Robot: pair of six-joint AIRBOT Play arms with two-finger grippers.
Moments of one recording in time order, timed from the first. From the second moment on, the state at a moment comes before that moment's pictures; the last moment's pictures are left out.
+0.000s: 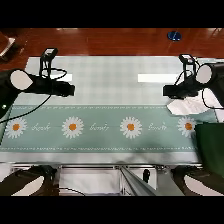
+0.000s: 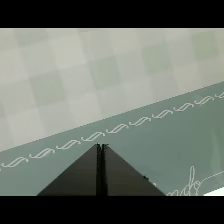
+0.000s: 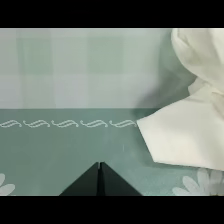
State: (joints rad) left arm -0.21 -1.13 1.02 1.26 -0.94 -1.41; right arm 0.13 -1.22 1.12 -1.58 1.18 1.76
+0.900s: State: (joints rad) left arm -0.21 -1.13 1.02 1.26 -0.94 -1.41; right arm 0.13 -1.22 1.12 -1.58 1.13 1.76
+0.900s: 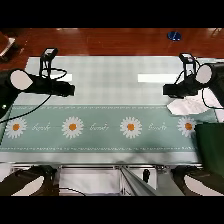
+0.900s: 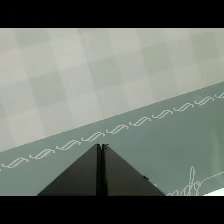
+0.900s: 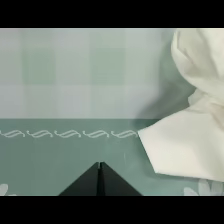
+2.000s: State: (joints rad) left arm -0.20 -1.24 1.02 1.26 -0.50 -1.46; right arm -0.39 -1.52 1.12 -1.59 0.83 1.77
